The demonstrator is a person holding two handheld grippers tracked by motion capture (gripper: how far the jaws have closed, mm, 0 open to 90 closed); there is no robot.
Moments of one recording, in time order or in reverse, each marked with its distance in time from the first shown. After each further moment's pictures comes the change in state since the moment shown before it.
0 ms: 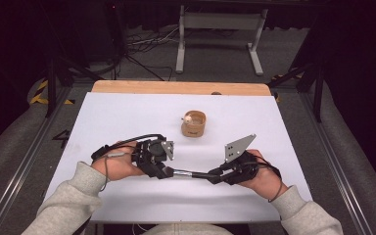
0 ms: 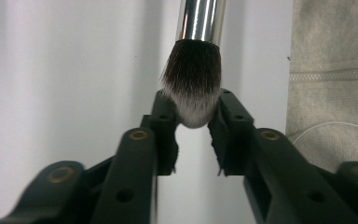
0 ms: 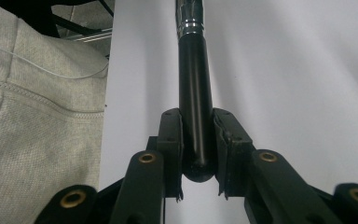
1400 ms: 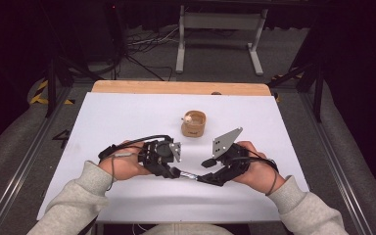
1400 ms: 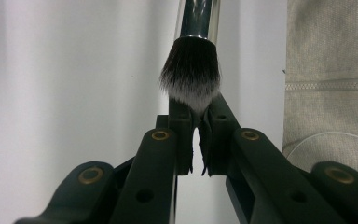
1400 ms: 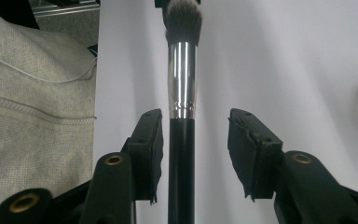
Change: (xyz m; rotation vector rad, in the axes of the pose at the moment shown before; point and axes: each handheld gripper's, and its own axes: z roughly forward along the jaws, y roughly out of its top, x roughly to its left) left arm -0.004 0.019 0.003 0.025 0.006 0.032; right arm 0.010 0.049 0.001 0.124 -0.073 -0.052
